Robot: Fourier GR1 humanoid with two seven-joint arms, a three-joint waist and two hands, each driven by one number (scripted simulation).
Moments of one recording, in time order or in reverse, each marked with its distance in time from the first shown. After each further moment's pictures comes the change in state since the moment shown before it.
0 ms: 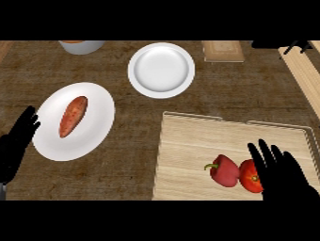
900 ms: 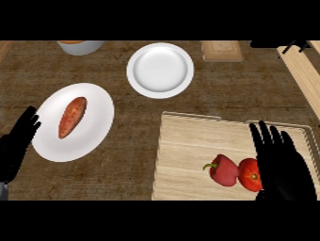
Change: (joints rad) left arm -0.003 -0.062 0.069 0.003 -0.064 -0.051 0.018; right arm -0.066 0.120 -0.178 0.275 0.072 0.082 -0.168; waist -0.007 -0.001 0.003
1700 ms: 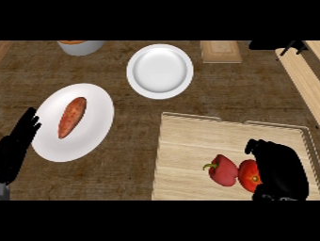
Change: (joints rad) left arm 0.002 -0.058 0.065 0.004 -0.076 -0.052 0.002; right arm 0.036 0.075 -0.089 0.118 0.051 -0.079 -0.169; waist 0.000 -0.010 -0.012
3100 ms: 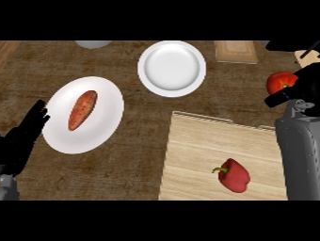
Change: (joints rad) left arm -0.050 -0.032 -0.002 -0.020 -0.032 -0.043 0.025; right arm -0.575 0.220 -0.549 0.340 0.228 -0.164 0.417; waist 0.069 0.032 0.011
